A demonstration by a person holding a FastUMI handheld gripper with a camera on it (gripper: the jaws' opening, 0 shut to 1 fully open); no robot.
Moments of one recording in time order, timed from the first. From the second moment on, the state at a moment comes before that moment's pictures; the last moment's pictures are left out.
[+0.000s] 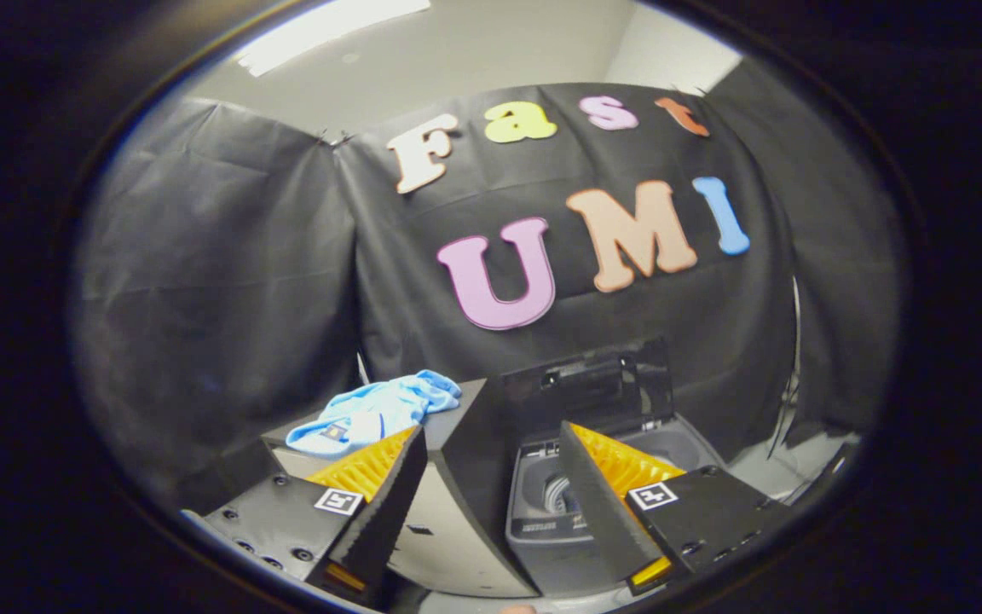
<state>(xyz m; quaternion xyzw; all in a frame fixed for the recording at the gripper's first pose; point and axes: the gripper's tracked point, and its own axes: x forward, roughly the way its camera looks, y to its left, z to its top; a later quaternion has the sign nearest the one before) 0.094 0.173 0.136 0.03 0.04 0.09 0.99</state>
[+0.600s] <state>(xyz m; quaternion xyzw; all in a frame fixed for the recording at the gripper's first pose) 0.258 0.398 0.095 -0.07 0.19 0.20 0.96</state>
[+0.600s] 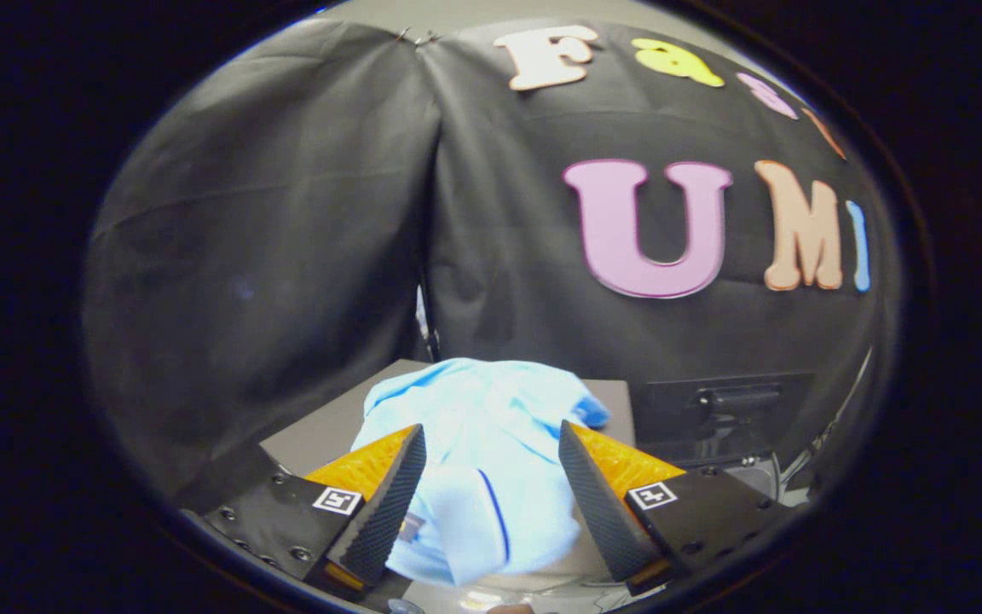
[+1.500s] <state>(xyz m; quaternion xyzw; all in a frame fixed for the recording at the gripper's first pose) 0.324 0.435 0.019 -0.07 0.33 0.15 0.93</state>
